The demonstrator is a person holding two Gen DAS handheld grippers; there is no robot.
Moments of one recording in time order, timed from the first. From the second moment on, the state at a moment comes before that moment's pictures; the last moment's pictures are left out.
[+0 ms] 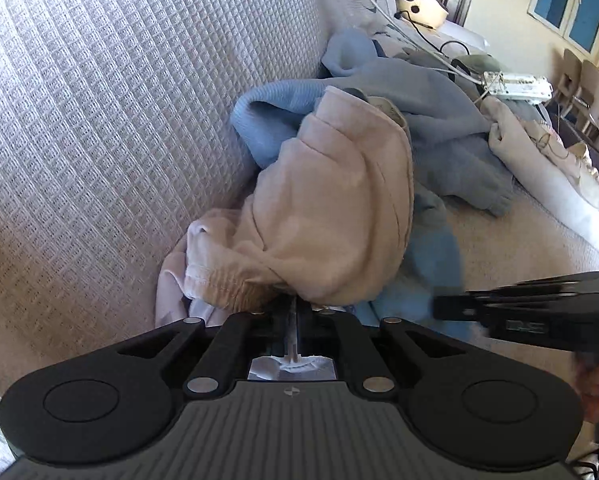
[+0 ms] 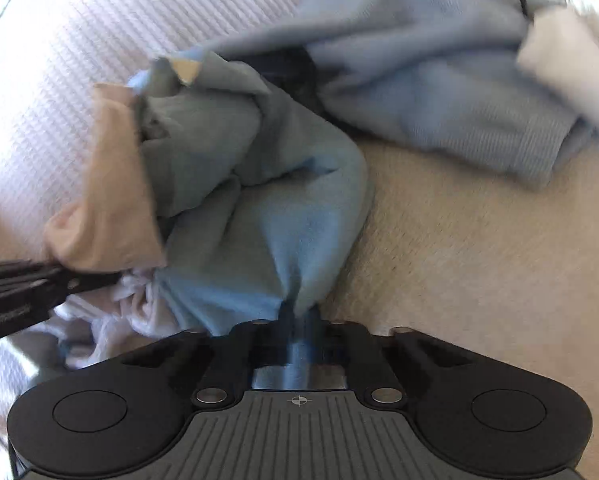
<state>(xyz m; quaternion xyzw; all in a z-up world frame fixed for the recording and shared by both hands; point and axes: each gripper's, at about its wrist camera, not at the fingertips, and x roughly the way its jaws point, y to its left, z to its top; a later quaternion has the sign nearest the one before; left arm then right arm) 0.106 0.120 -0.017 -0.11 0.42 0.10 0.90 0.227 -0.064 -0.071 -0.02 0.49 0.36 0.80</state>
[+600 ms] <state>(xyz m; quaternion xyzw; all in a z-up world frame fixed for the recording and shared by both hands) 0.076 0.045 0.008 -0.08 0.40 0.02 0.91 0.151 -0.254 0.058 -0.07 0.43 0.17 0.88</state>
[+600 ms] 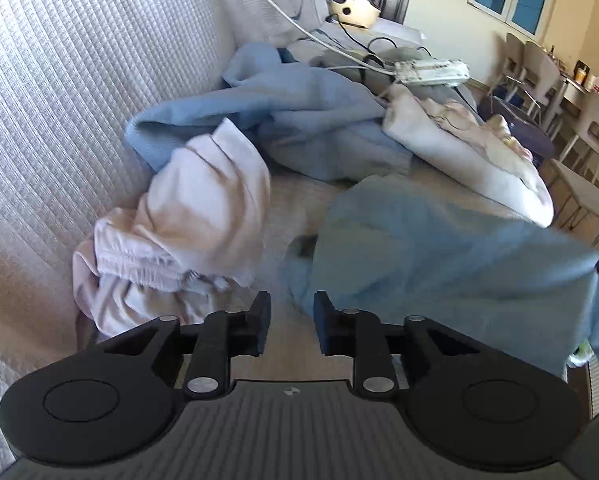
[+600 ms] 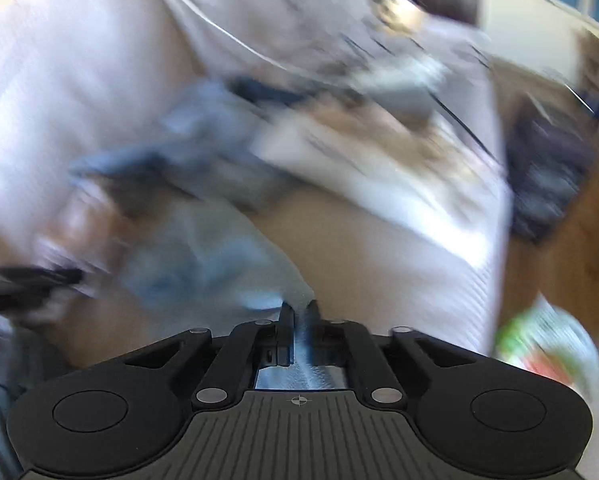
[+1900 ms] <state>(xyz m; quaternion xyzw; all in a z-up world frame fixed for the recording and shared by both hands) 0.140 -0.038 0.023 -0.09 0.39 -0.24 0.89 0.174 -0.251 0.026 -0.10 0.41 0.27 0.86</state>
